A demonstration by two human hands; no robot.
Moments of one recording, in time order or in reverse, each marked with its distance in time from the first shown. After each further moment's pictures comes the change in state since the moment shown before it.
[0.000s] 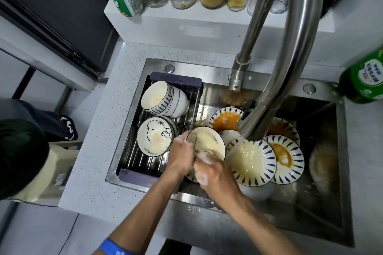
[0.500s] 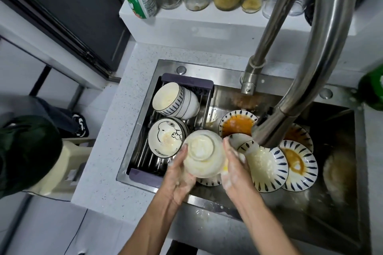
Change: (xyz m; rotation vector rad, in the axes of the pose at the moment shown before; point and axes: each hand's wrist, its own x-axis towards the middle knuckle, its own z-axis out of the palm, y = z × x) left_hand -0.018 -0.036 -0.017 -1.193 -0.160 -0.279; right_hand 0.038 -0.029 -0.029 1.512 0.396 1.072
